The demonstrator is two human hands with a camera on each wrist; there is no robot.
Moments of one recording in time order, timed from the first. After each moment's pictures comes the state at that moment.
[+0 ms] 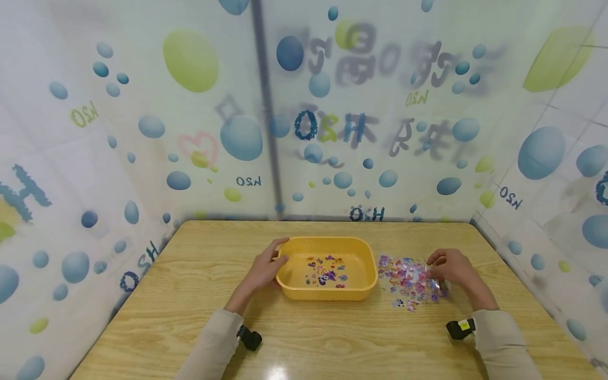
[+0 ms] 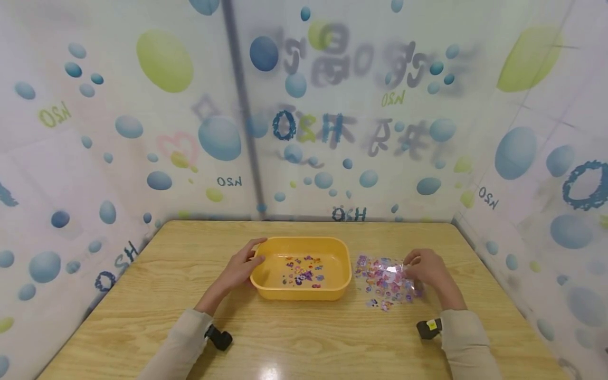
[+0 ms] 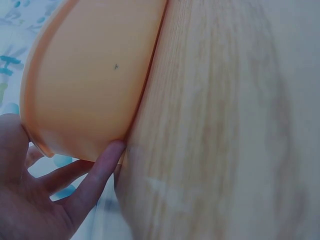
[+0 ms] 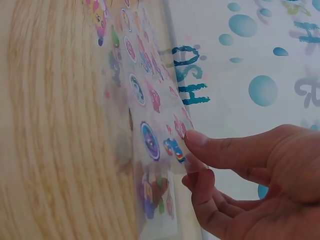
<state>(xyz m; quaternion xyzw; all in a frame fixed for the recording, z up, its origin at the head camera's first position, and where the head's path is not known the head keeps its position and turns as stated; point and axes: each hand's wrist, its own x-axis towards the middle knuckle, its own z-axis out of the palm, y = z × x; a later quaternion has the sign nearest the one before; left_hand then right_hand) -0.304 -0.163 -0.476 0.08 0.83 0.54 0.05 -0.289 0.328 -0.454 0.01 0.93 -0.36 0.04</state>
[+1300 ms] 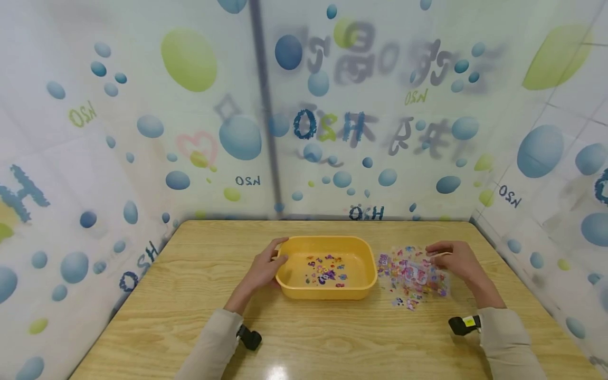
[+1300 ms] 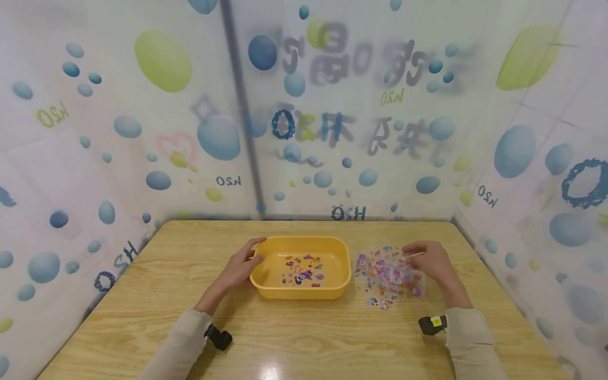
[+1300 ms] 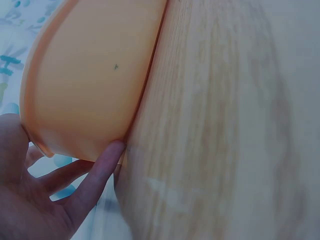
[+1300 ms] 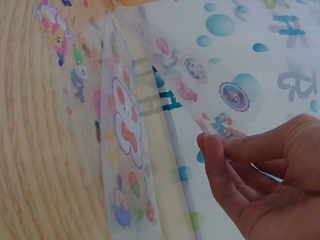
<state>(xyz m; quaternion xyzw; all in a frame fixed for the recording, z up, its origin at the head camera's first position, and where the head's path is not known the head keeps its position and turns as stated) -0.304 -0.164 -0.476 0.09 0.83 0.55 0.05 -0.284 0.328 -0.444 -0.03 0.90 -0.43 -0.01</state>
